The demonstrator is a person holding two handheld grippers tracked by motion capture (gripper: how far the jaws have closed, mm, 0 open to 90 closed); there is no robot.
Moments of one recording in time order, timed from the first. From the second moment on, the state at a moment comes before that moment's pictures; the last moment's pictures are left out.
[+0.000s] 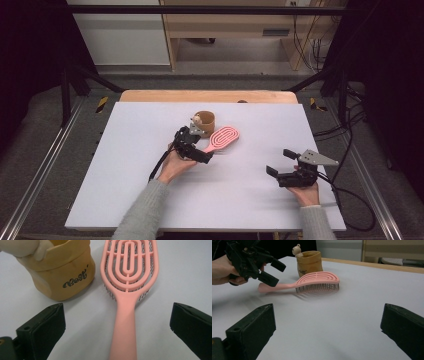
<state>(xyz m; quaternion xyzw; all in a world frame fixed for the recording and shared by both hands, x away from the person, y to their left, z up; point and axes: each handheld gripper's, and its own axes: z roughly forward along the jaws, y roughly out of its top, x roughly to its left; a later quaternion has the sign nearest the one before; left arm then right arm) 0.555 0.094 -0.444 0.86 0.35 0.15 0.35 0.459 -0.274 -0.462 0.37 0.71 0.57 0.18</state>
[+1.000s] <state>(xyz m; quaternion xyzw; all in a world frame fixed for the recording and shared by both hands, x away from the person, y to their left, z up) 0.559 0.081 -0.458 0.87 0.33 0.14 0.32 0.459 -0.274 -0.462 0.37 0.71 0.57 0.18</state>
